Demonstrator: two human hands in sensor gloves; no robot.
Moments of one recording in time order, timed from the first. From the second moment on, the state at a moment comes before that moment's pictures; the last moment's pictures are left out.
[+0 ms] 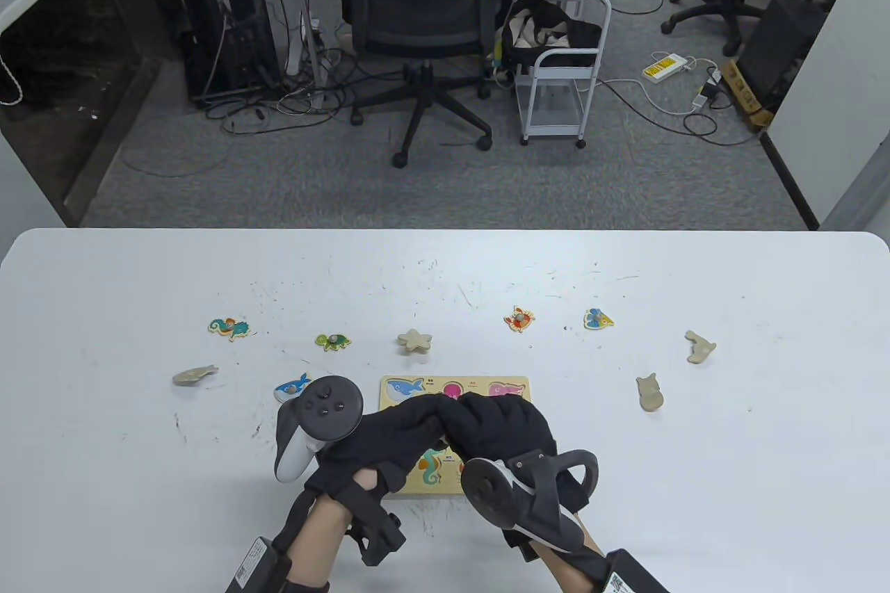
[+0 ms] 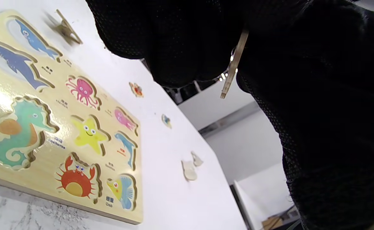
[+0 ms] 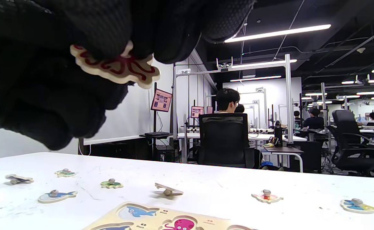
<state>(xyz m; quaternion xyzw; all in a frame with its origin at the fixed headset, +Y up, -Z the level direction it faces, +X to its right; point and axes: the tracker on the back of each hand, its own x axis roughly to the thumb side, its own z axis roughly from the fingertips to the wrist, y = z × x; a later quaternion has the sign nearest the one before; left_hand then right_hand) -0.140 -0.685 -0.315 -0.13 -0.19 0.46 0.86 0.059 -0.644 -0.257 0.15 -0.18 0.97 0.07</state>
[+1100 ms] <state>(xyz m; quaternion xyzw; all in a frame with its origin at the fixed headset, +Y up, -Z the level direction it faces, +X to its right) -0.192 -0.650 -0.307 0.10 -0.03 0.05 0.99 0.024 -0.698 -0.380 0.06 0.00 0.99 -0.08</state>
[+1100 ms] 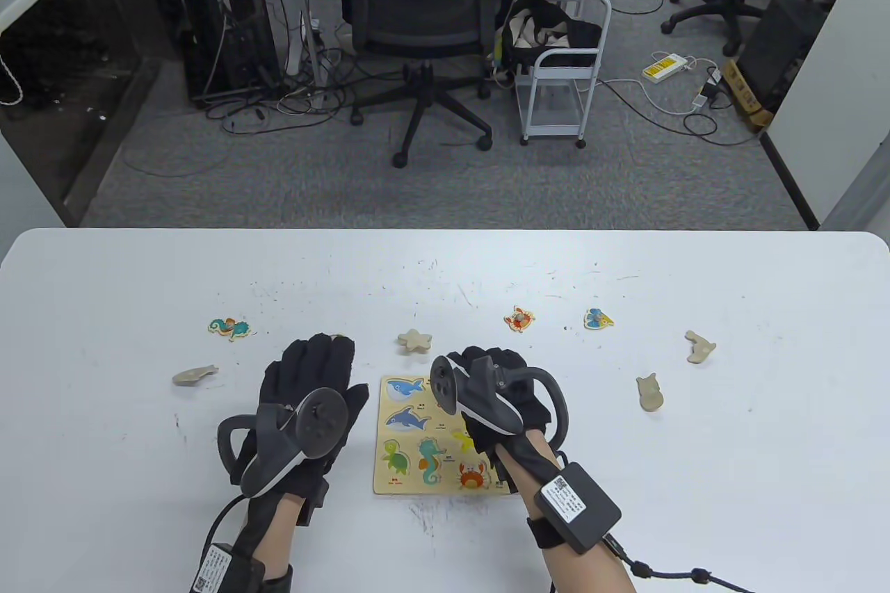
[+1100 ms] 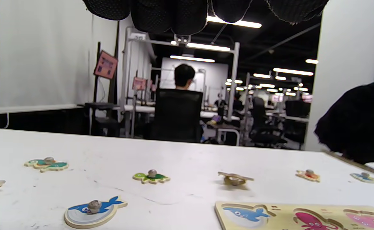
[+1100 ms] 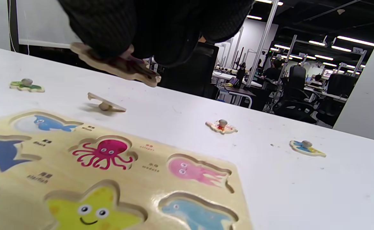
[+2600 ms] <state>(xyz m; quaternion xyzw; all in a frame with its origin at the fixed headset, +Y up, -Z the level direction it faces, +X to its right) -0.188 -0.650 -0.308 0.08 -0.04 0.05 1.00 0.004 -0.757 -0.396 0.05 0.07 0.99 -0.12</state>
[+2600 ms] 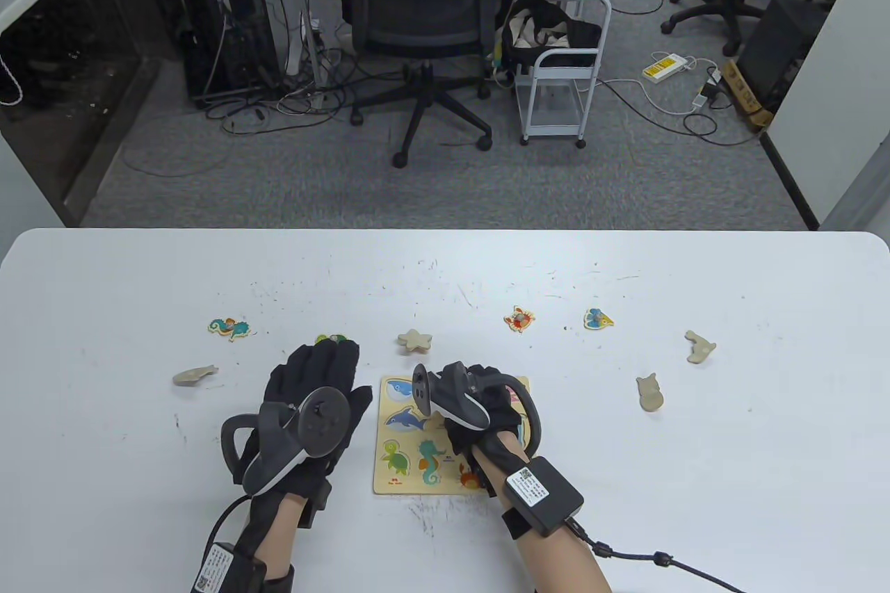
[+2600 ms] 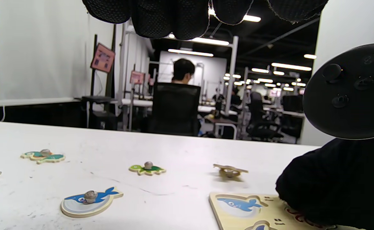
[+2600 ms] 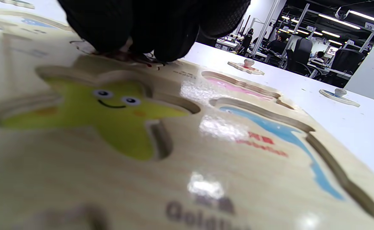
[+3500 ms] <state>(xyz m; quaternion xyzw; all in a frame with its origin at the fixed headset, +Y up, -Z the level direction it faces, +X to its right) -0.190 -0.652 -0.311 0.07 -0.03 0.04 1.00 0.235 -0.716 -0.385 -0.22 0.10 0.97 -0.05</state>
